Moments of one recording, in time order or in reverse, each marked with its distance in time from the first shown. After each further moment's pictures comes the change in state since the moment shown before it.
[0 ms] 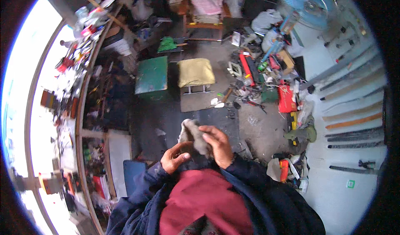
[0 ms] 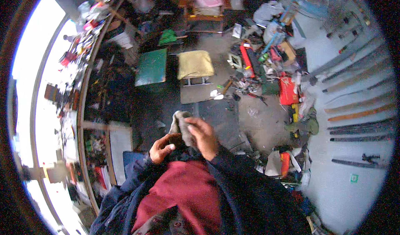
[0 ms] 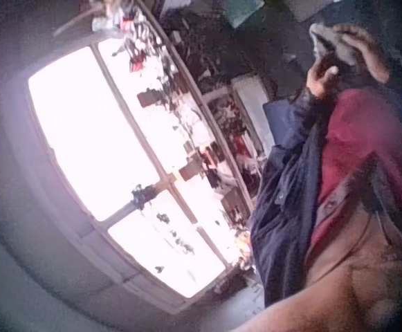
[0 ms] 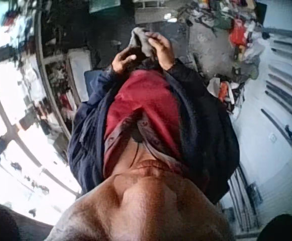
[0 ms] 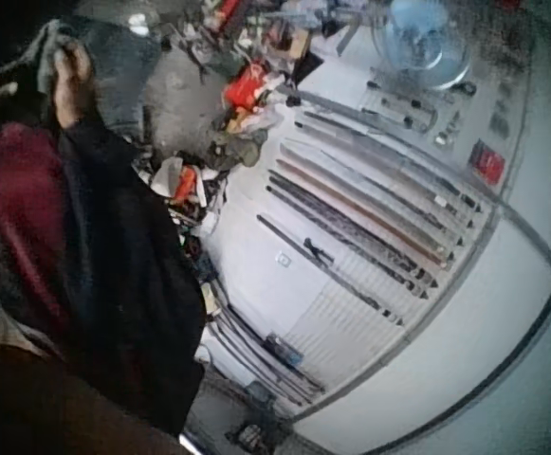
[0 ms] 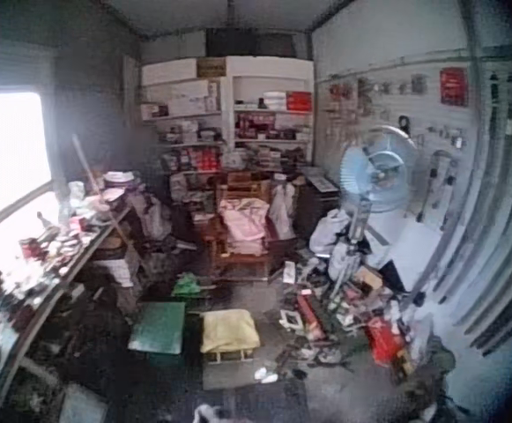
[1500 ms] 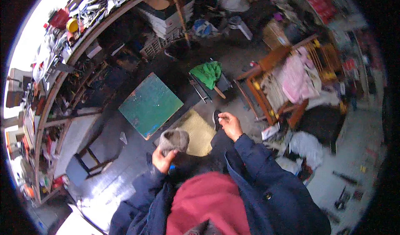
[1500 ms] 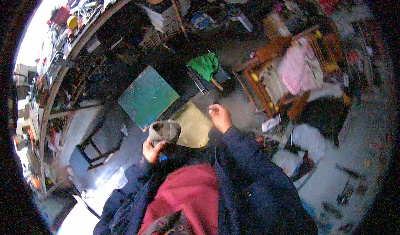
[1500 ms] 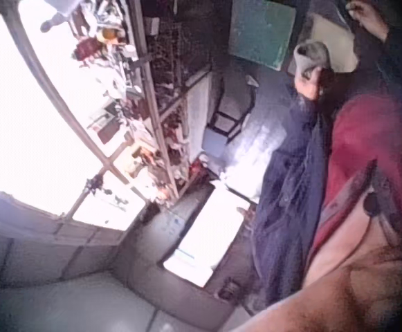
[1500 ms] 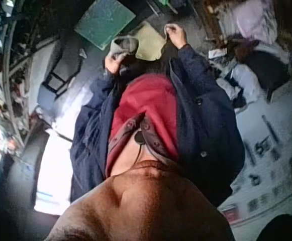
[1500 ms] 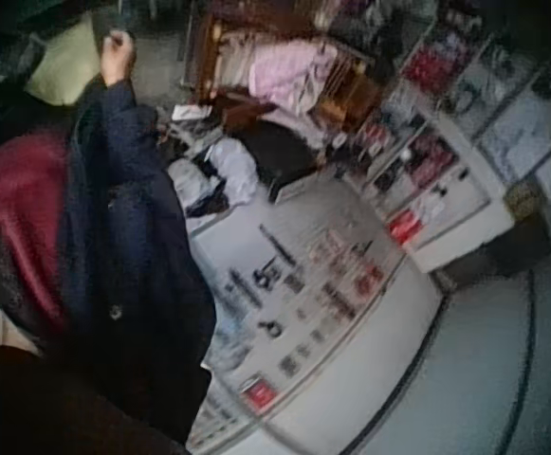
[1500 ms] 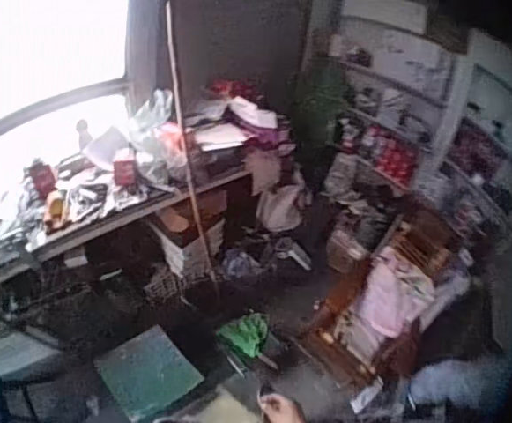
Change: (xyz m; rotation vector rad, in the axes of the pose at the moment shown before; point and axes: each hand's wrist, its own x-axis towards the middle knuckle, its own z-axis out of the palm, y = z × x) left_hand 0.579 0.105 -0.277 -0.344 1.263 0.009; right_hand 0.954 -0.007 -0.035 -1.061 -0.675 0.194
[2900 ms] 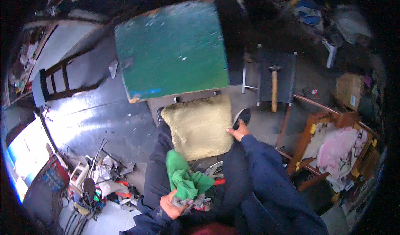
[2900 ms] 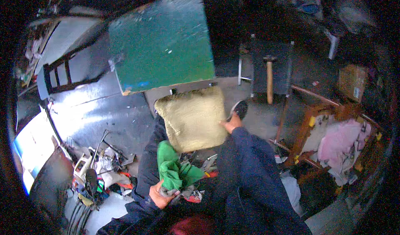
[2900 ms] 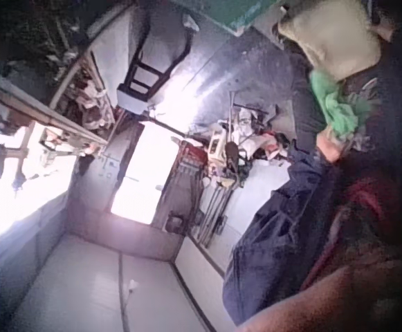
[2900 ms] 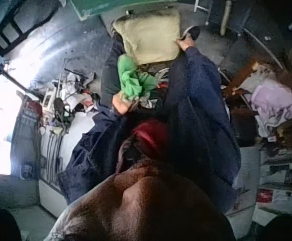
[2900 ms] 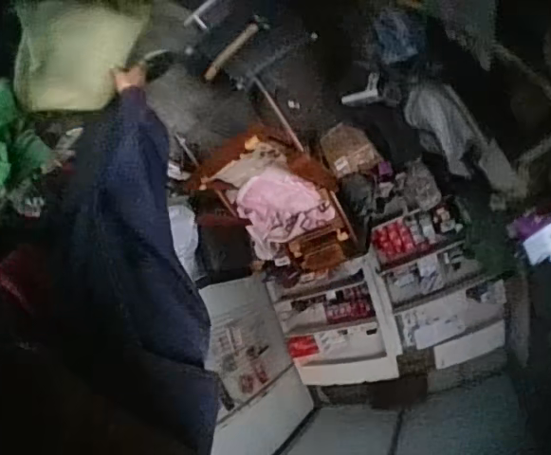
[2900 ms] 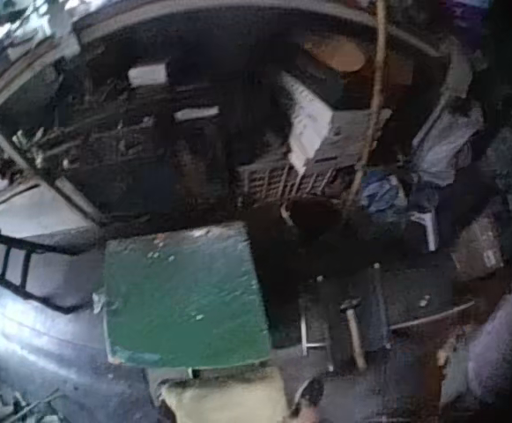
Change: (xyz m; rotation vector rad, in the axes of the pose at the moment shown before) left_hand -0.064 -0.200 0.117 -0.309 0.292 -0.537; right_hand 0.181 0.309 0.157 -0.945 -0.470 0.207
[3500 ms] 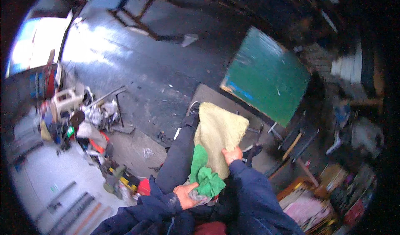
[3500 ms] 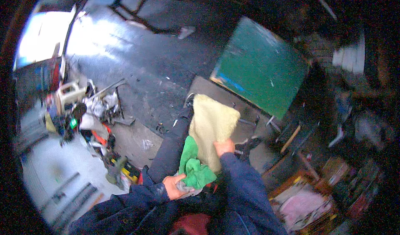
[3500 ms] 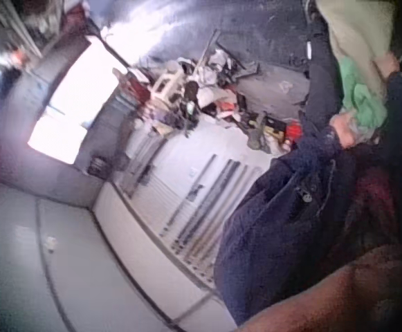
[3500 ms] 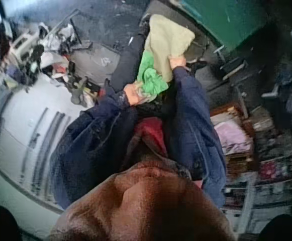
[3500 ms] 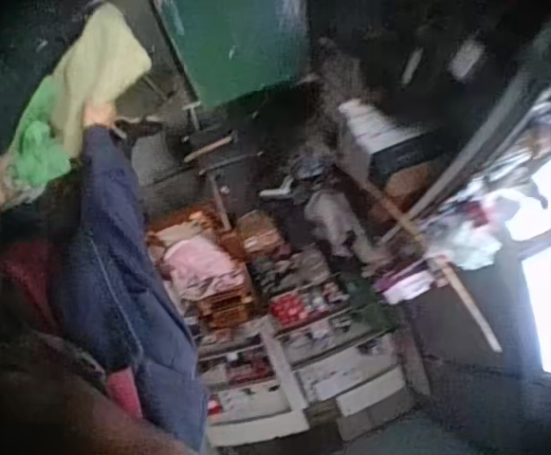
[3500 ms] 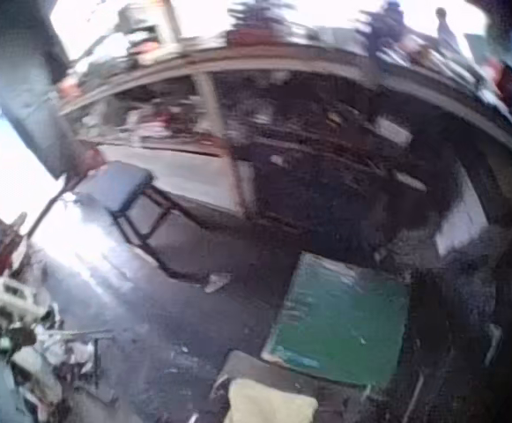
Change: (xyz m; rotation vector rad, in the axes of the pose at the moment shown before) left_hand -0.045 -0.053 -0.037 -0.001 0.147 0.110; right_hand -0.145 -0.153 0.058 -0.026 -0.131 -0.305
